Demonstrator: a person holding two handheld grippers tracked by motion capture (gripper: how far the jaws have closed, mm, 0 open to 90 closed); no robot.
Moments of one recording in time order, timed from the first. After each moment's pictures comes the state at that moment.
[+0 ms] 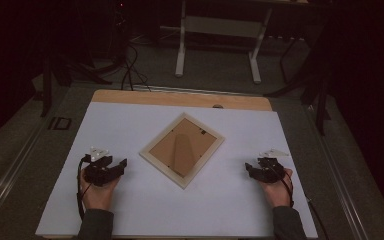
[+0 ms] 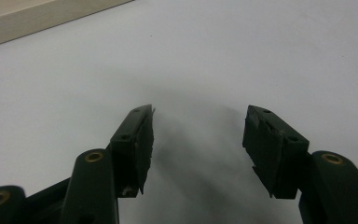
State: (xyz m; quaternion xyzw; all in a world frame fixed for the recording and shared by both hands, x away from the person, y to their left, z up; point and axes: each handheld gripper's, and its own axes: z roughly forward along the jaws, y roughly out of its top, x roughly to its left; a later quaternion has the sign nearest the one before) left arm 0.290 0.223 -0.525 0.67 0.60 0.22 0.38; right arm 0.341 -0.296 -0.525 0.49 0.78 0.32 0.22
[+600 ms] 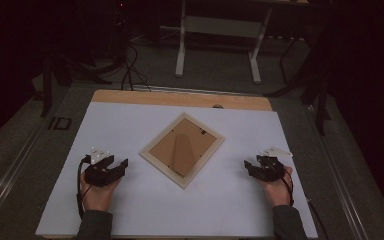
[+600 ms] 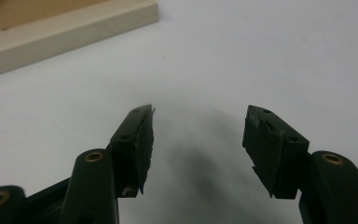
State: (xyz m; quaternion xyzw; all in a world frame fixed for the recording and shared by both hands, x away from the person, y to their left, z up) left arm 0.283 0.218 -0.518 0.68 0.57 0.23 0.39; right arm 0.340 -0.291 -0.513 0.48 0.78 0.34 0.23
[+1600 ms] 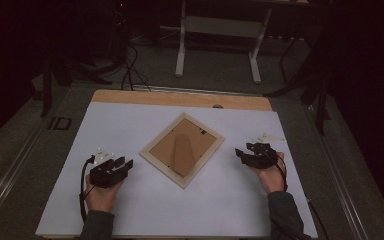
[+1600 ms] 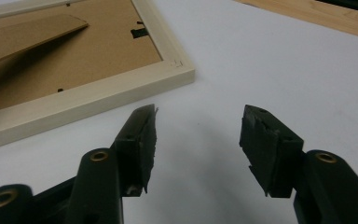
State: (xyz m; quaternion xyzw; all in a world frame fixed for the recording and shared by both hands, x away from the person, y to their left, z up) left arm 0.281 0.208 -0.518 0.69 0.54 0.21 0.43; right arm 0.367 -0.266 -0.487 0.43 0.79 0.38 0.21
